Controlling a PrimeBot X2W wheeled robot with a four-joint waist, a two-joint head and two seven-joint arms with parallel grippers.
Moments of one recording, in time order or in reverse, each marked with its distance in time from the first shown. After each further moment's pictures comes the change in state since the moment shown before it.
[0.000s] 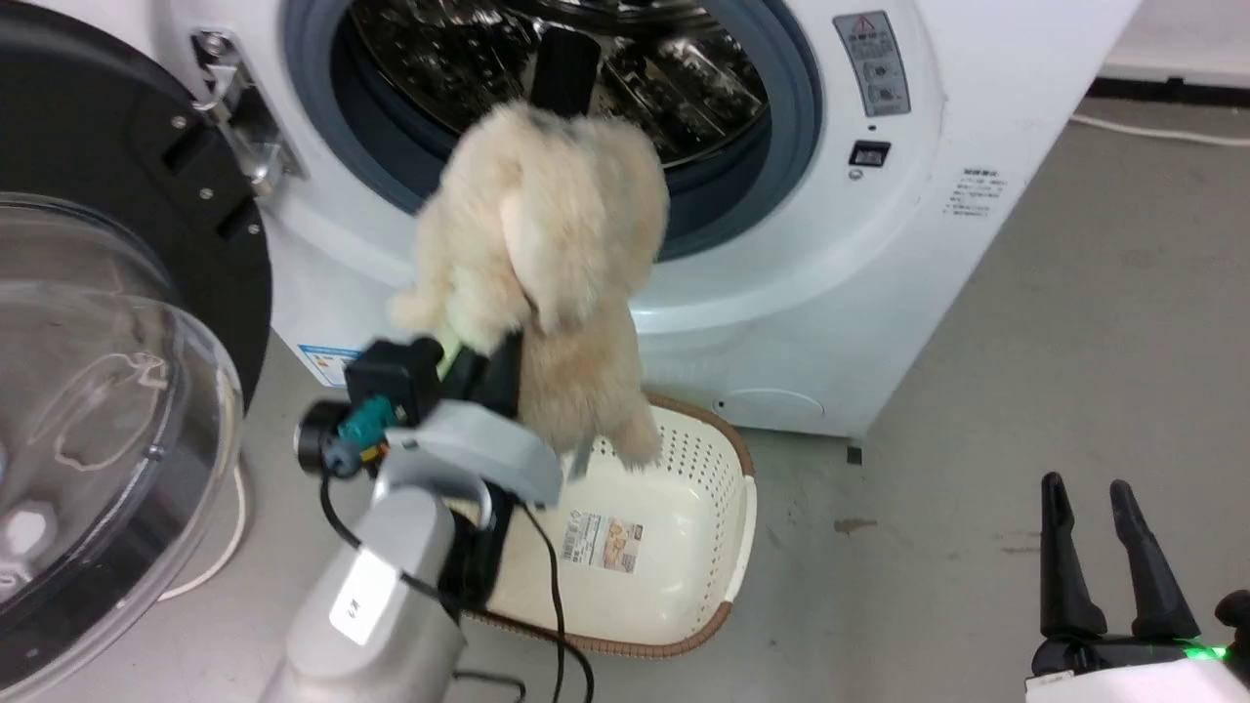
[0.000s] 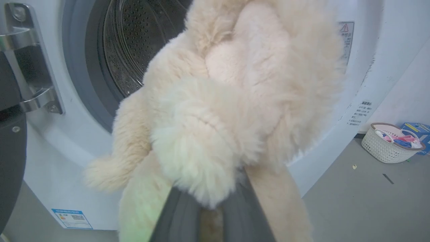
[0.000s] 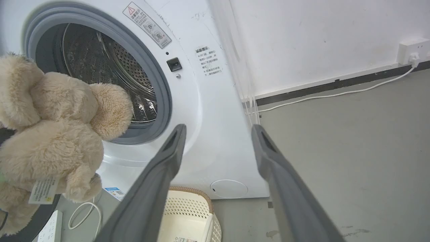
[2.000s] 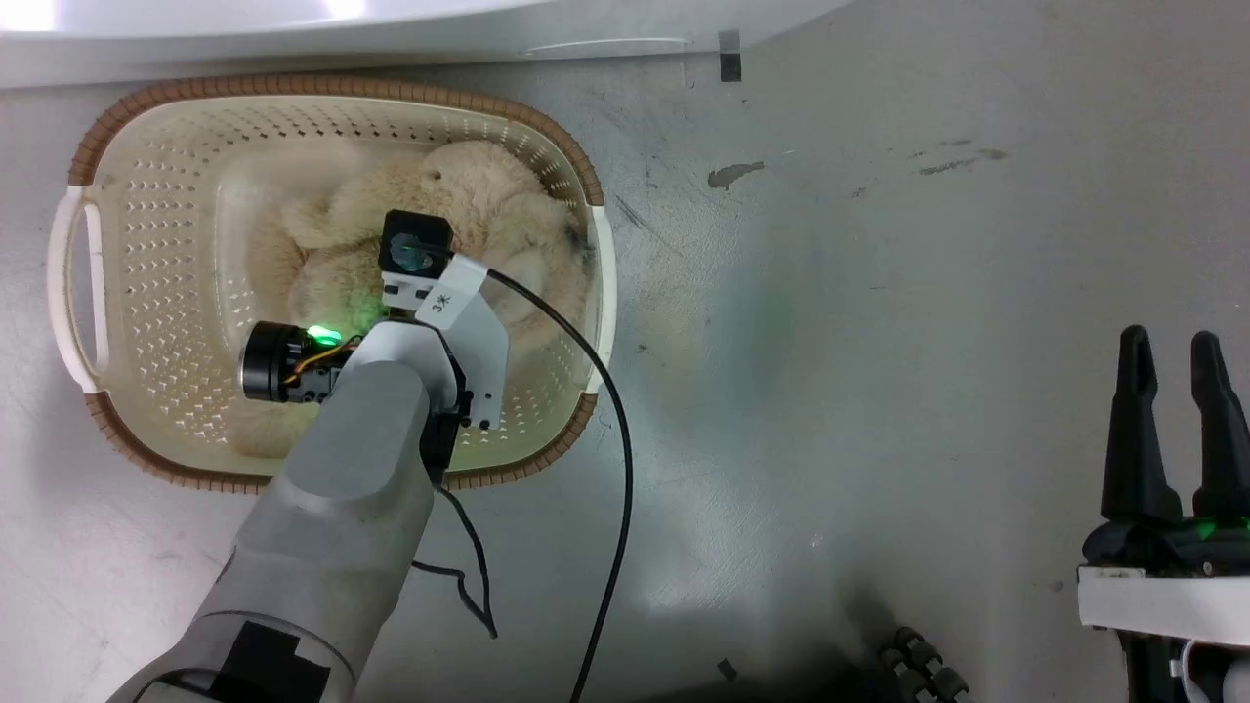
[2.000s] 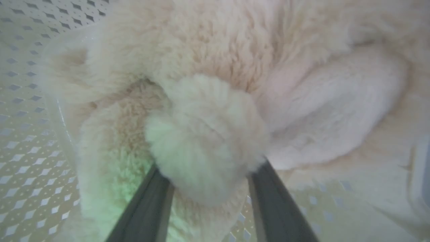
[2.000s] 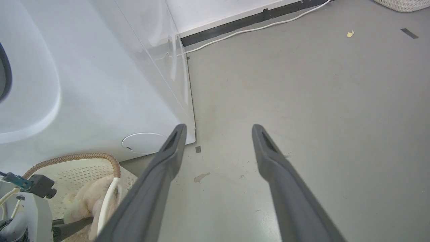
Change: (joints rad) left arm -0.420 -0.013 -0.072 0.631 0.145 0.103 0.416; right arm -0.132 0.000 -0.026 -0.179 0.071 0.000 0.026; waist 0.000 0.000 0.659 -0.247
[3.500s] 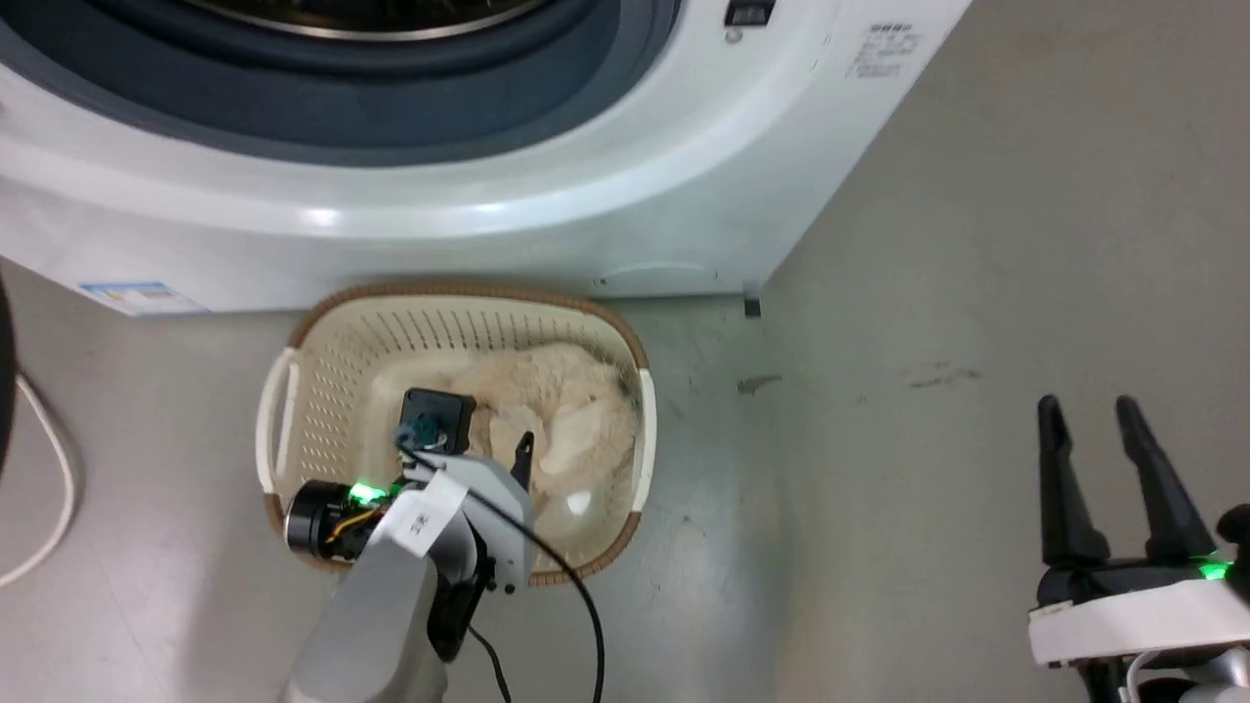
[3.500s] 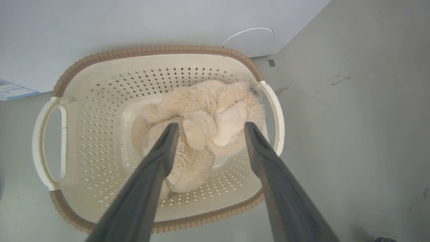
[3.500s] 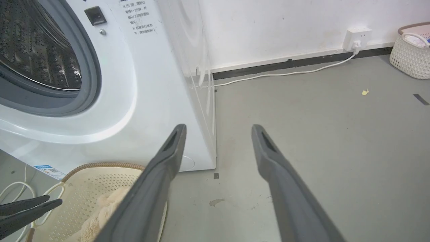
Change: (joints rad) left arm 0.460 -0.029 0.203 -0.445 0.111 -0.186 -0.014; right arm 0.033 0.000 0.015 0.102 -0.186 0.000 0.092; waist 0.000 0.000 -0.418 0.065
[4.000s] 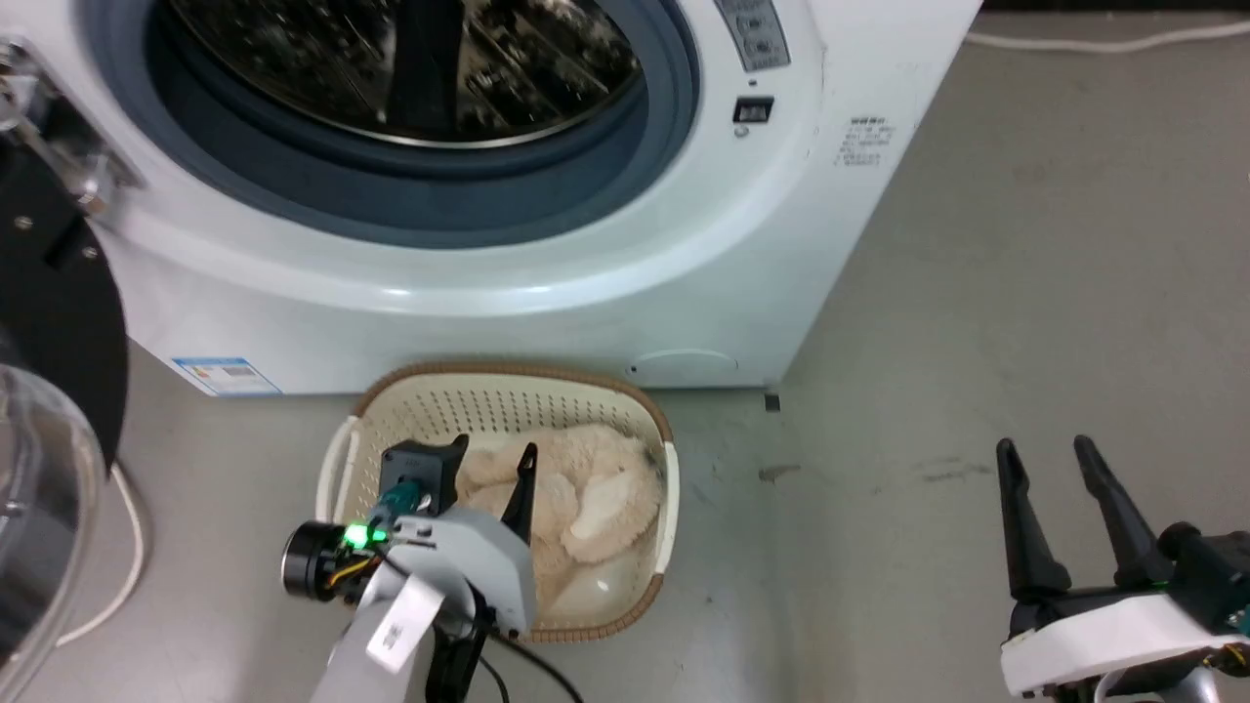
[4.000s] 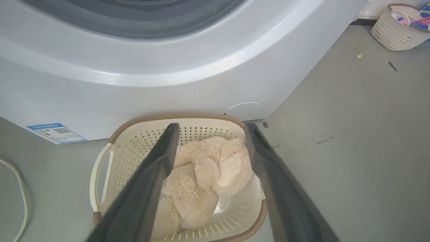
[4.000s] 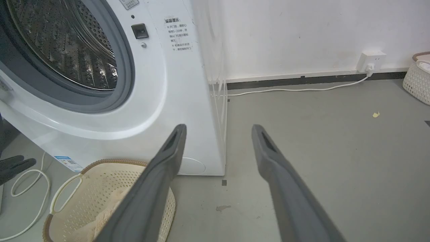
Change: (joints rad) left arm 0.173 -0.017 0.062 -0.215 0.035 -0.007 -0.119; right arm 0.026 0.000 0.024 0.052 -0.077 0.000 0.031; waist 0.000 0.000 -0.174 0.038
